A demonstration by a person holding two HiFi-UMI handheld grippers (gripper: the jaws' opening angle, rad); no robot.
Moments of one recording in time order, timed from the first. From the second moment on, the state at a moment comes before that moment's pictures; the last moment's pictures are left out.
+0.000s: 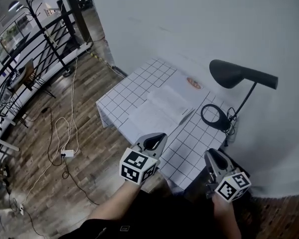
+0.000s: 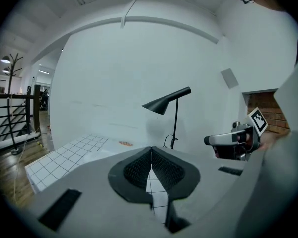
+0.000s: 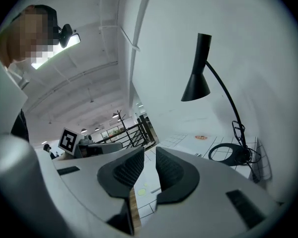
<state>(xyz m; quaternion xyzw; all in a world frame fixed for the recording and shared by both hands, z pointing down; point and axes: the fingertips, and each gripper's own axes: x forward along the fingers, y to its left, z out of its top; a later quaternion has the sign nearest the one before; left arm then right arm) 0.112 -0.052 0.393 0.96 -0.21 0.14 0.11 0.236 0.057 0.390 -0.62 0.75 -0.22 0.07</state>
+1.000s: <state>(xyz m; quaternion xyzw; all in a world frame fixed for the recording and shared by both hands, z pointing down) 0.075 -0.134 0.445 0.93 -0.31 0.14 0.16 0.214 -0.076 0.452 -0.56 0.79 -0.26 -0.04</state>
